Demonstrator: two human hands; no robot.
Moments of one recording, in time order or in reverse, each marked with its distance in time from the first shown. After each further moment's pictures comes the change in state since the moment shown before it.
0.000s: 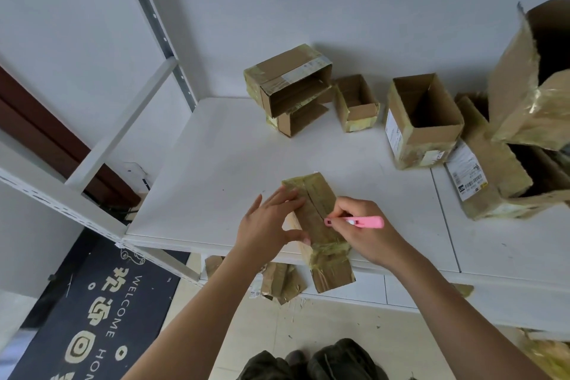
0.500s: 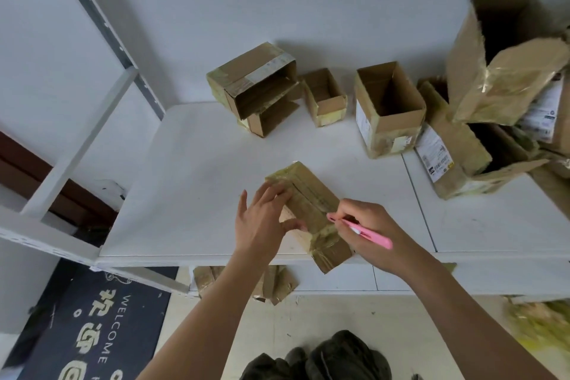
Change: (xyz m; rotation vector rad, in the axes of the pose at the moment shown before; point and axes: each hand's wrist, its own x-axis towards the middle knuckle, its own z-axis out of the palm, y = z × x) left_hand 0.018 0.032 0.015 0.135 0.111 -0.030; right_hand -0.042 0.011 -0.033 -0.067 0.033 -0.062
